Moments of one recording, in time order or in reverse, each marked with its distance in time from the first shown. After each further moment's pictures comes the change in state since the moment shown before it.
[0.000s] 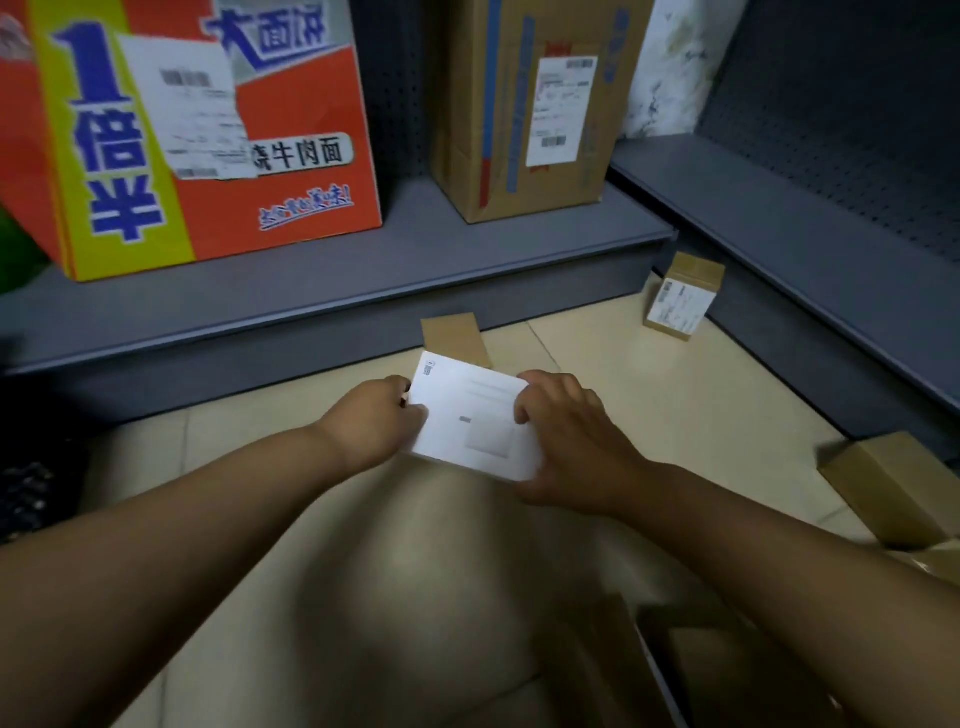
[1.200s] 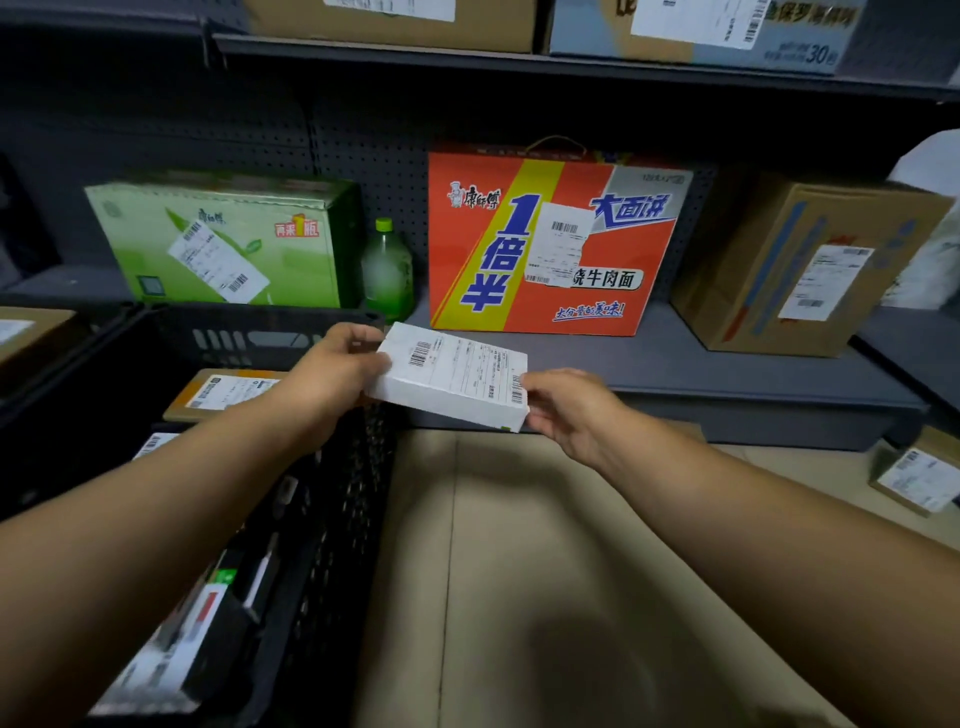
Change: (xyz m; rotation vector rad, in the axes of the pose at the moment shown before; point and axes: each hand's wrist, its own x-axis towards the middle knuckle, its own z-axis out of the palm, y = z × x) left_hand -0.195 -0.187 -0.243 -0.828 0.647 -0.124; right_hand 0.142 -0.329 -0.047 1.484 -0.160 0.596
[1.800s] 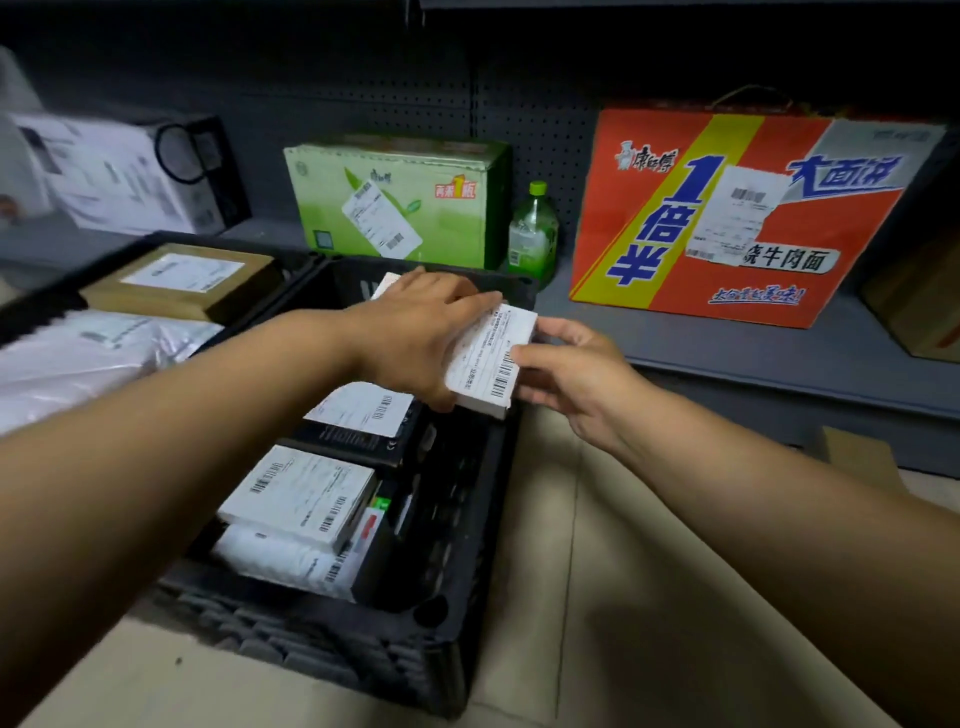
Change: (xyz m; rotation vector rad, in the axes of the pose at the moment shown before) left_hand -0.015 0.012 -0.116 1.481 -0.302 0.607; right_hand -0.038 0.029 0.144 -0.066 -0.354 -0.111
